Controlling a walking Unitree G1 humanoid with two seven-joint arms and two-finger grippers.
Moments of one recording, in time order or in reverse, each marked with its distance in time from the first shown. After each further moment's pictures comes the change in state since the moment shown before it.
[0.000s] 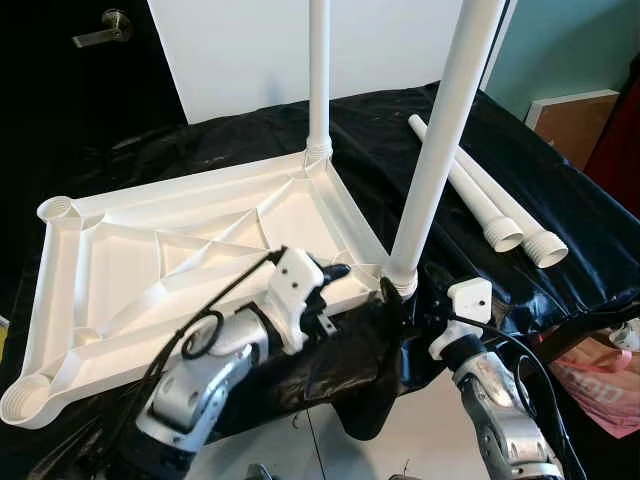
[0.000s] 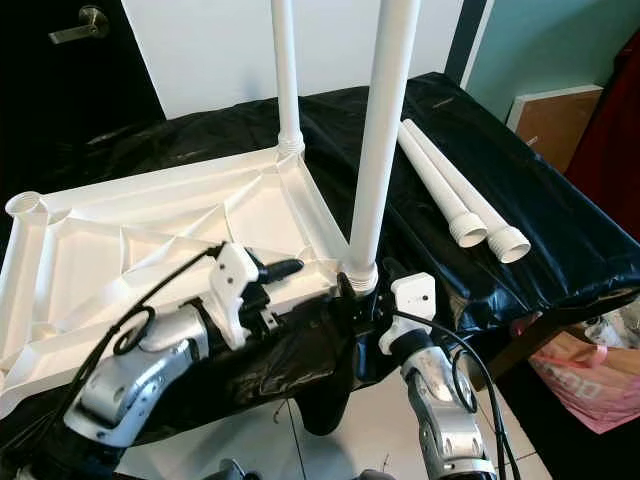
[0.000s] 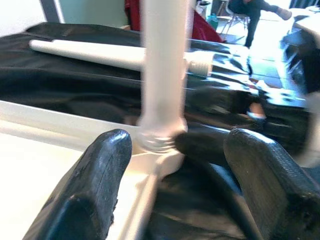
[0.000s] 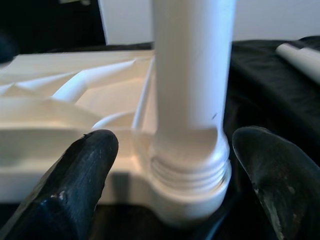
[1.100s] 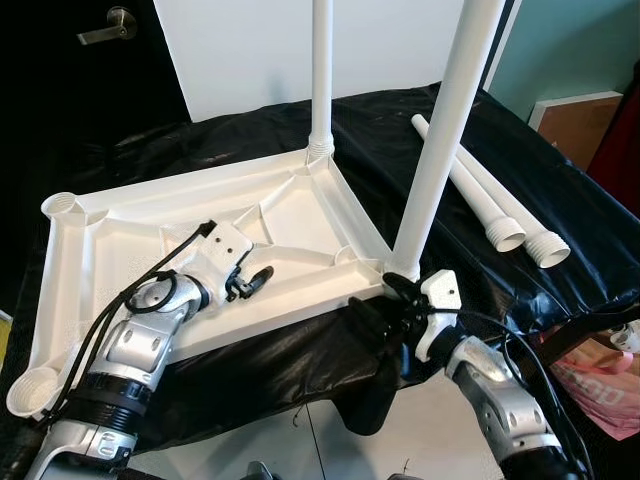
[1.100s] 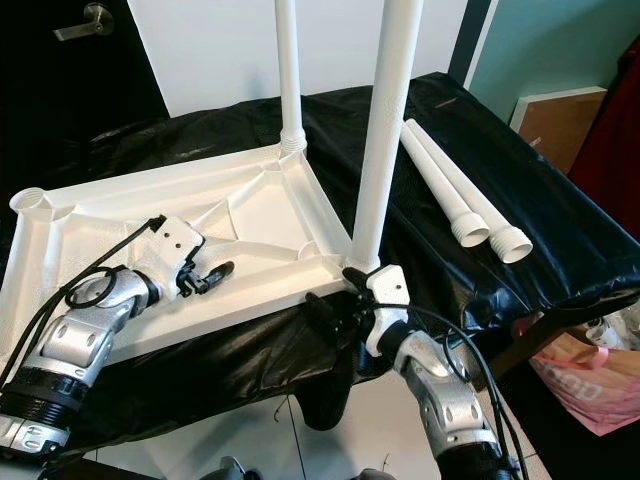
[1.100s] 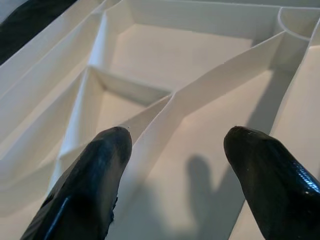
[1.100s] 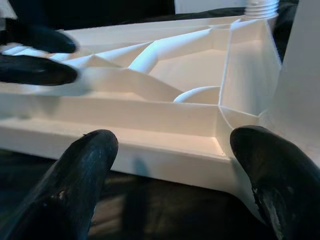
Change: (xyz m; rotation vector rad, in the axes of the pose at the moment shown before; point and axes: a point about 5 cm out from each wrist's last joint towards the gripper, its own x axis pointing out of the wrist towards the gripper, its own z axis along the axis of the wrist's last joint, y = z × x) left arm -0.046 0.093 -0.033 0.164 0.361 0.383; right arm 0.026 -0.002 -0.005 0.075 0.117 0.239
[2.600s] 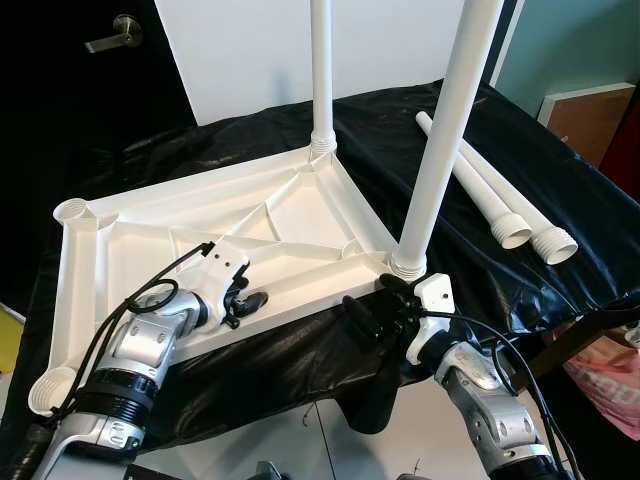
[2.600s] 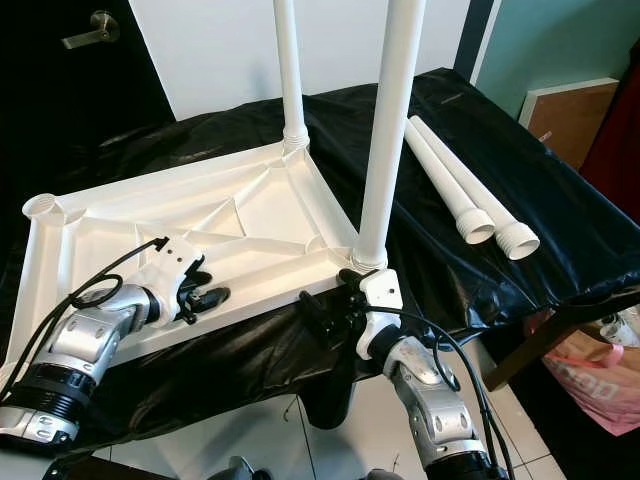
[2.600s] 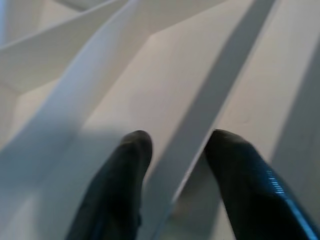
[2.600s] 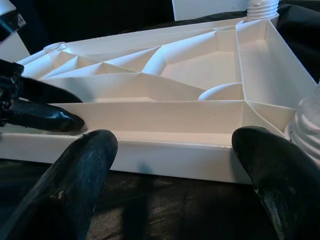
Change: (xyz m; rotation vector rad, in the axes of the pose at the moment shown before) left arm 0.011 -0.013 -0.031 -0.162 0.197 -0.152; right arm 0.003 0.026 -0.003 0.029 -0.024 0.009
